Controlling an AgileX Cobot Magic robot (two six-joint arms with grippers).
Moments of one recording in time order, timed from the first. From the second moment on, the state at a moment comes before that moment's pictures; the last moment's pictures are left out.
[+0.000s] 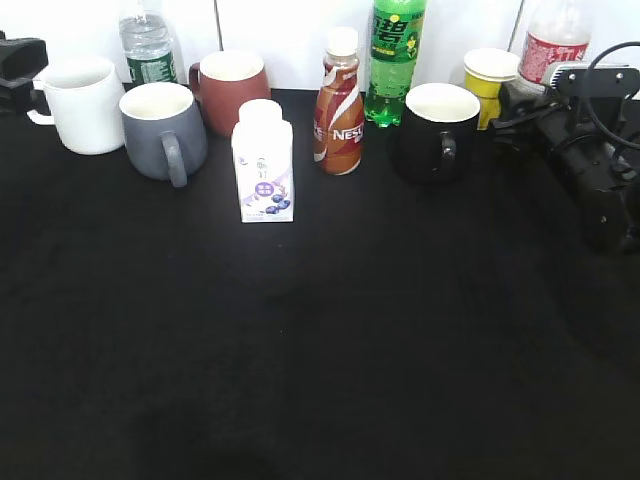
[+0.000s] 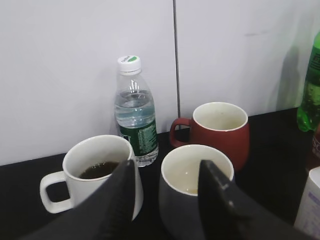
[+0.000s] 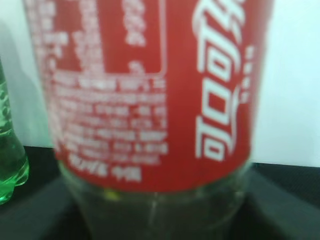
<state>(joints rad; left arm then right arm) -0.12 1.31 -0.60 0.37 -0.48 -0.26 0.12 2.23 -1.00 0.01 -1.21 0.00</state>
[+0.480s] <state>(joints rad) -0.14 1.27 -0.60 0.37 -0.34 -0.37 0.12 1.85 -0.67 0.00 -0.98 0.01</state>
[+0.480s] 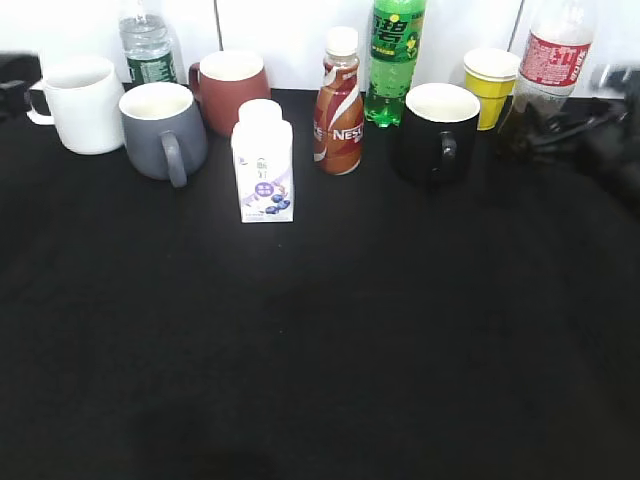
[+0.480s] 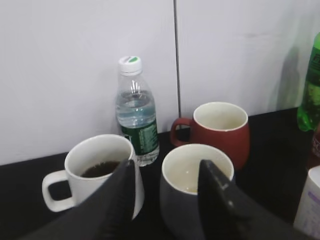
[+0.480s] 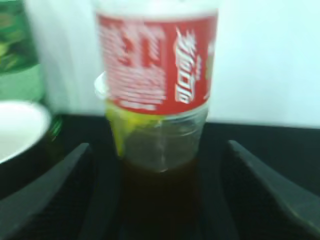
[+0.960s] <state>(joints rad) -0.35 1.08 -0.83 -0.06 1.11 -0.11 0.12 1.07 -0.84 0.12 0.77 -0.06</state>
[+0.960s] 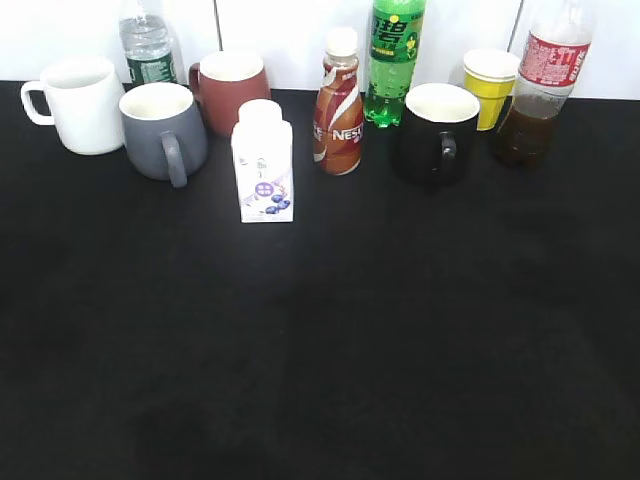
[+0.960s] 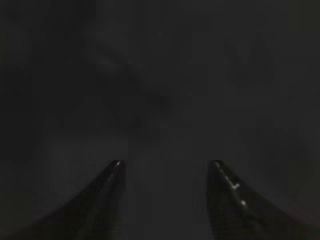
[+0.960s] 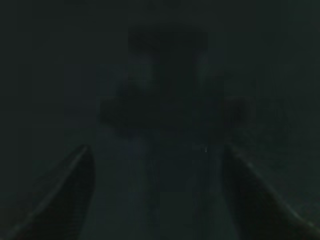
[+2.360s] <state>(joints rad) -0.35 0.27 -0.52 0.00 1.07 -0.11 0.12 0.14 -0.51 0.08 1.04 -0.03</state>
